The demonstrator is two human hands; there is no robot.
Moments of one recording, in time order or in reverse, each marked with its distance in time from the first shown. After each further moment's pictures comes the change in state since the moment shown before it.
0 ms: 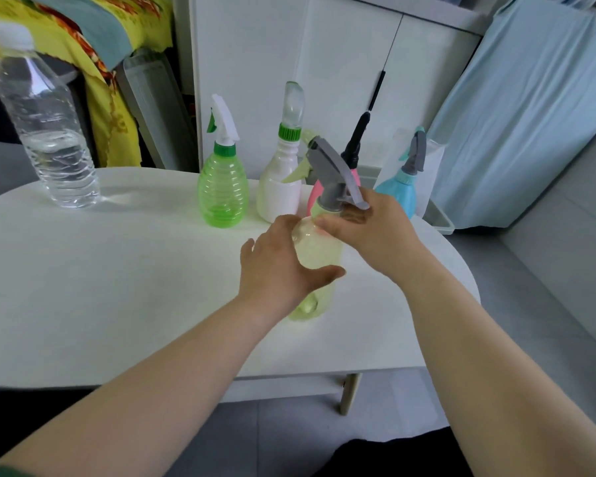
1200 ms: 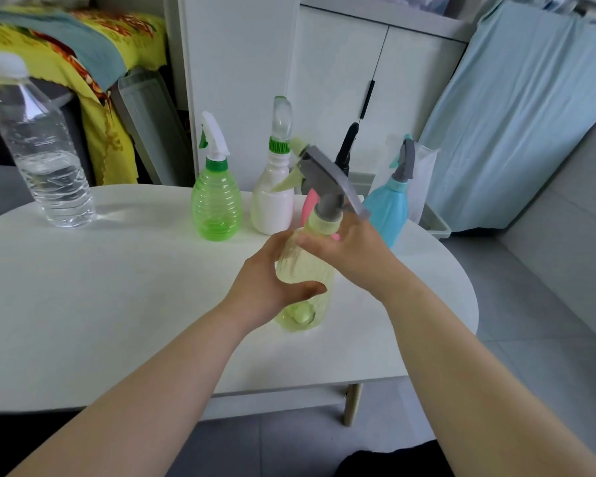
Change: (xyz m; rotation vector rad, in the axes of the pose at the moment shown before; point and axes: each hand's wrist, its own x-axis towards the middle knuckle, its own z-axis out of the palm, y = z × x) left_hand 0.007 -0.027 -0.003 -0.318 -0.197 0.041; right_hand -0.002 0.007 0.011 0.045 -0.027 0.028
